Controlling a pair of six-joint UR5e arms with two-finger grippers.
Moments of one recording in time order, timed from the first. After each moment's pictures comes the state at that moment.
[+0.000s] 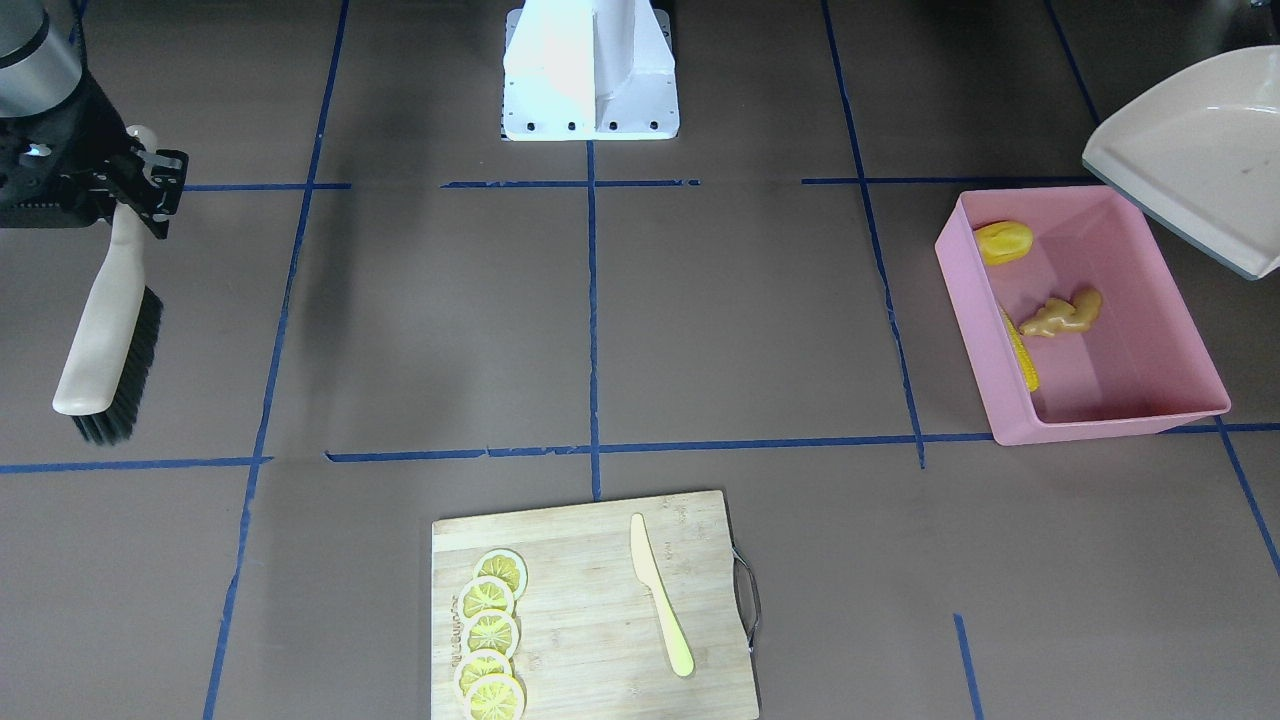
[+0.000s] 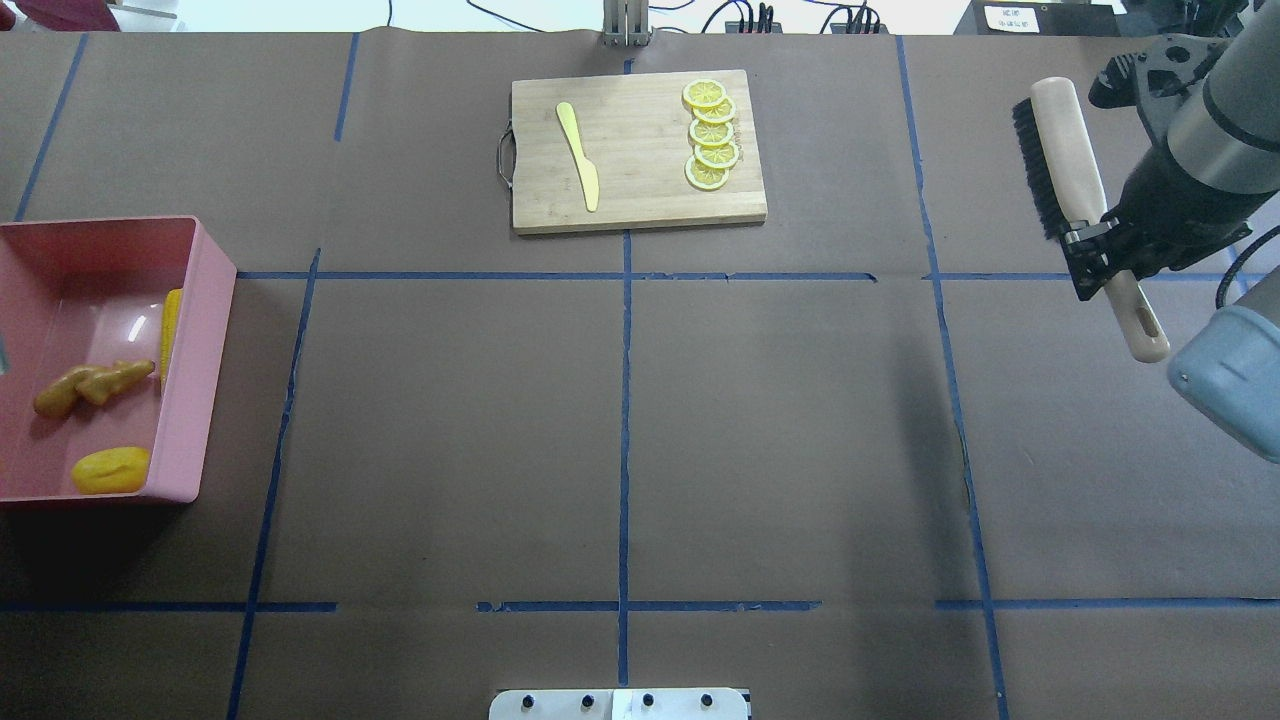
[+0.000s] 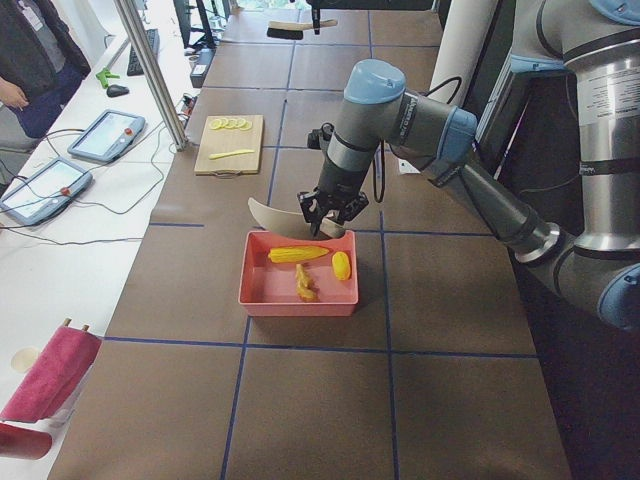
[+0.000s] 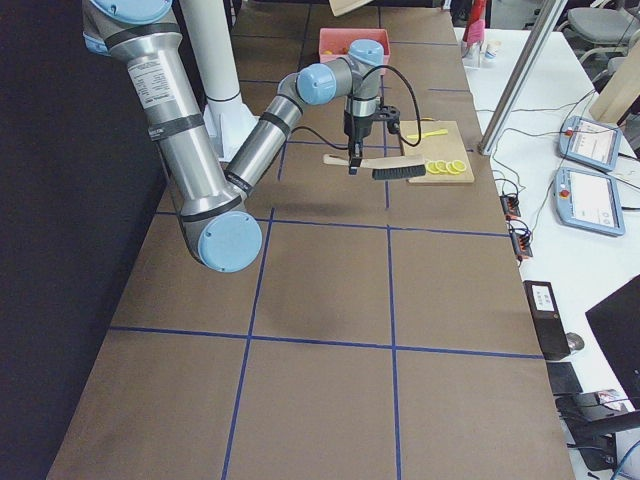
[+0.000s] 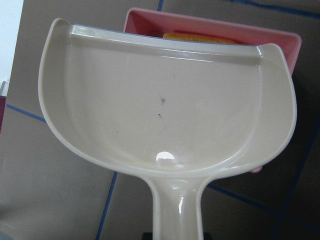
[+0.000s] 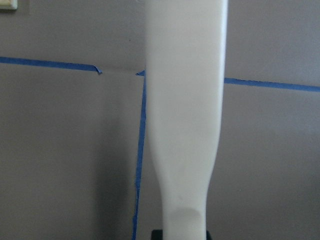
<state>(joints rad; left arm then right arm) -1.61 -1.42 -2.41 -1.18 -2.29 1.04 1.01 -1.26 2.17 -2.15 2.13 0.57</state>
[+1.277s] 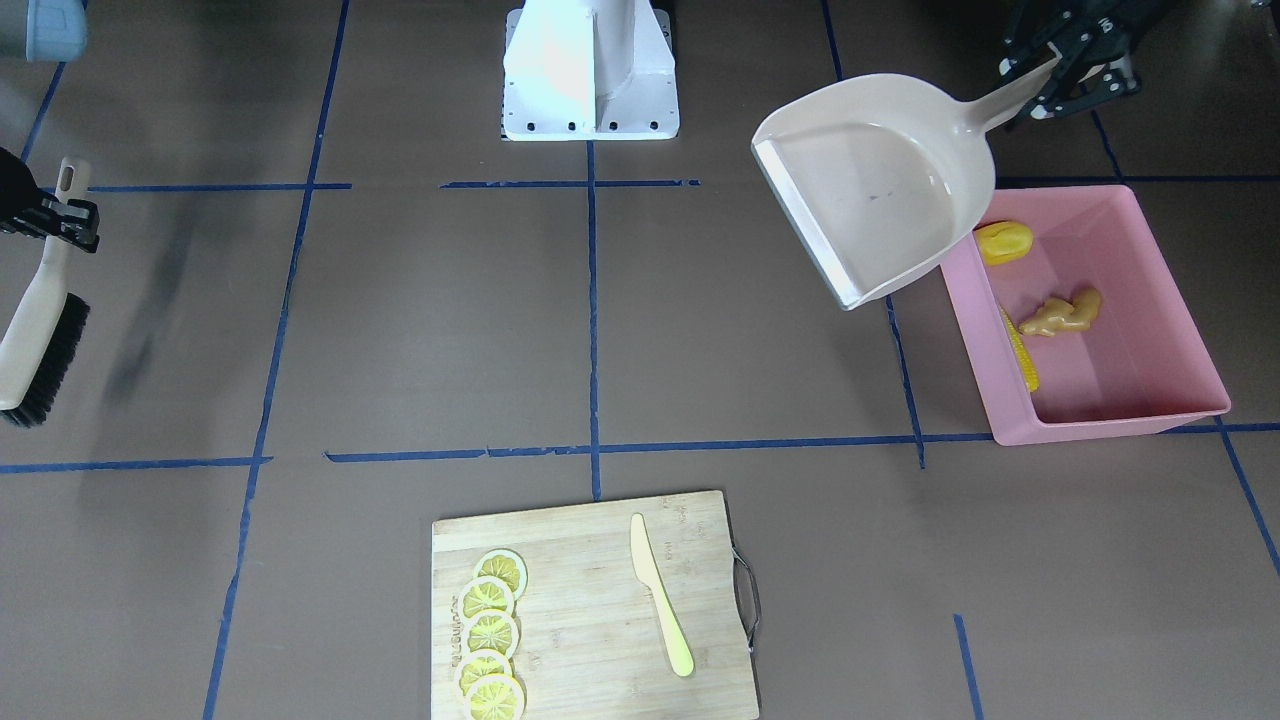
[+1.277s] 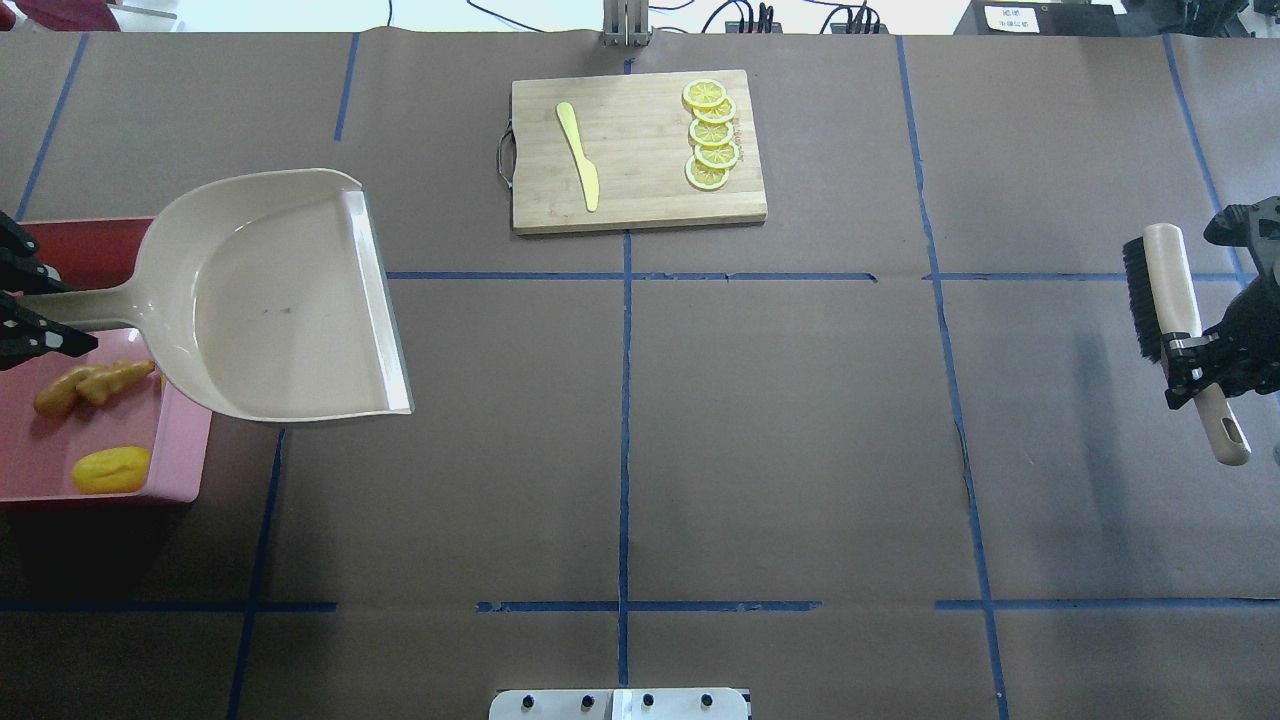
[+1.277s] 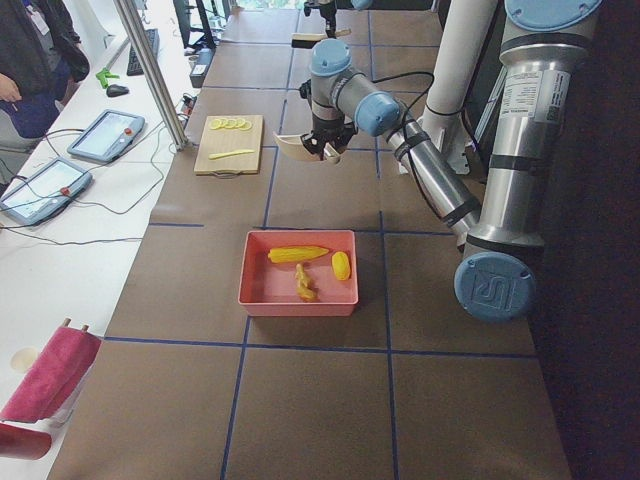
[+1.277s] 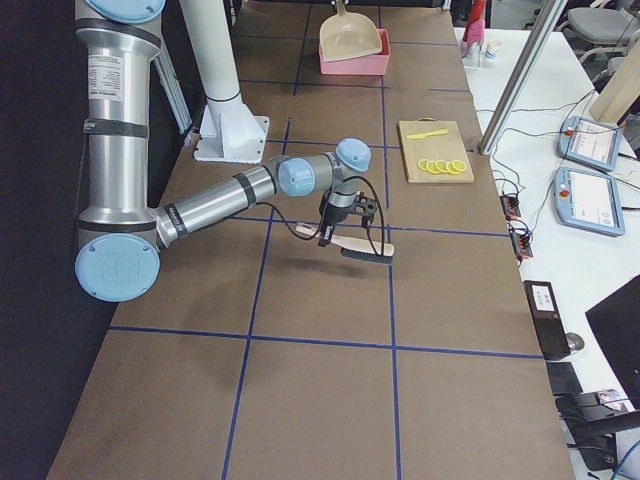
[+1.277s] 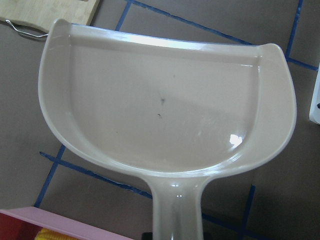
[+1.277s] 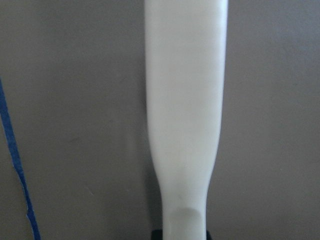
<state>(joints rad) -1.07 -1.69 -2.35 -1.38 -2.39 0.39 1.03 -1.63 2.01 -1.77 2.27 0.65</state>
